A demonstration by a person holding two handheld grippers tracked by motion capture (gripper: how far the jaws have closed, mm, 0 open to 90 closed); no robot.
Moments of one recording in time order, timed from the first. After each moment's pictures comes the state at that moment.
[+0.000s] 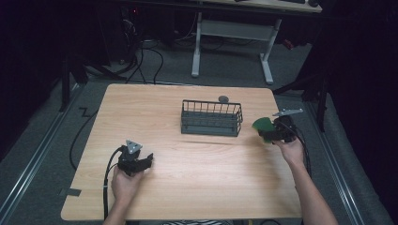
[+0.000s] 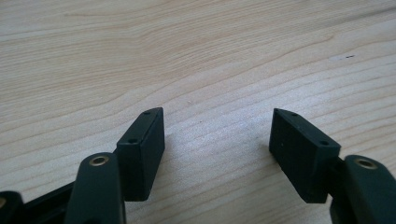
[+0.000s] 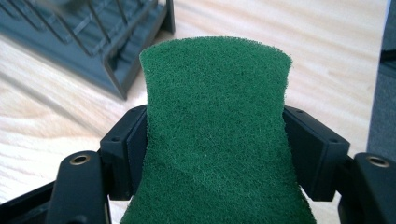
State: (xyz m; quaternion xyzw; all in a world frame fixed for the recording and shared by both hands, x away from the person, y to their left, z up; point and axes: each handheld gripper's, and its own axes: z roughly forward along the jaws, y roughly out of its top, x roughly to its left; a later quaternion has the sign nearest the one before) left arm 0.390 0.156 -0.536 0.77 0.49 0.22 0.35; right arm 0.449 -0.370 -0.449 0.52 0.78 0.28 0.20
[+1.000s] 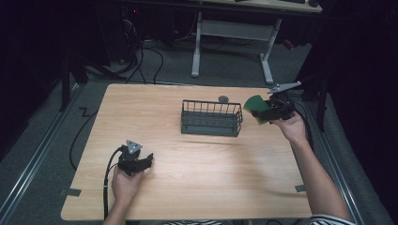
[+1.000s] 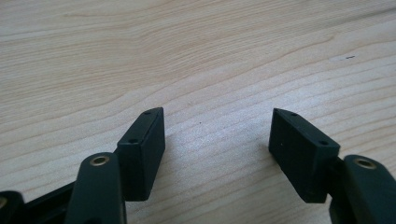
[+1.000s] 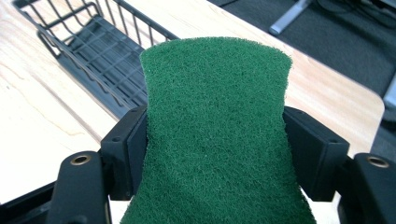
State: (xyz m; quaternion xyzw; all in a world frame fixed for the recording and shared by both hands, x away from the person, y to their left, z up) left arm 0.390 0.155 -0.536 0.77 0.50 0.22 0.35; right arm 0.478 -0.333 -0.364 0.41 0.83 0.31 0.20
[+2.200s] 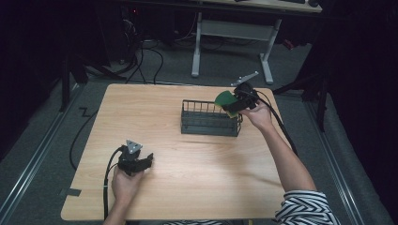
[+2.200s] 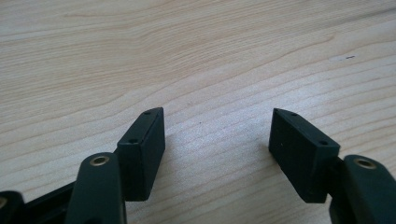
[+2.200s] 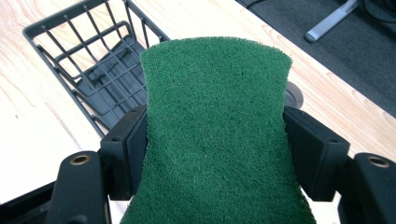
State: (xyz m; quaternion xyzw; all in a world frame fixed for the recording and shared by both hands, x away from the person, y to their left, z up) left arm 0.390 0.155 -0.536 0.77 0.50 0.22 0.35; right arm 0.539 -0.247 -0.388 0.37 0.86 0.29 0.17
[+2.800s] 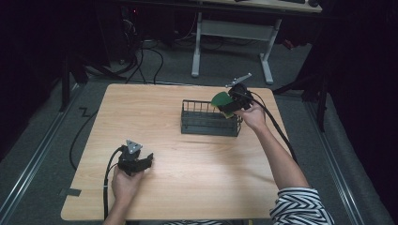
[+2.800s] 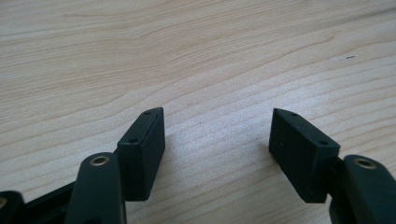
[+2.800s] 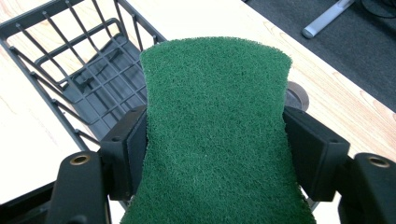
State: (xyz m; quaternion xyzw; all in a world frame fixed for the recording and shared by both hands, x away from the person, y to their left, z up) left arm 0.390 0.155 -0.536 0.77 0.50 0.22 0.35; right arm 0.548 -0.234 -0.401 0.38 0.86 0.28 0.18
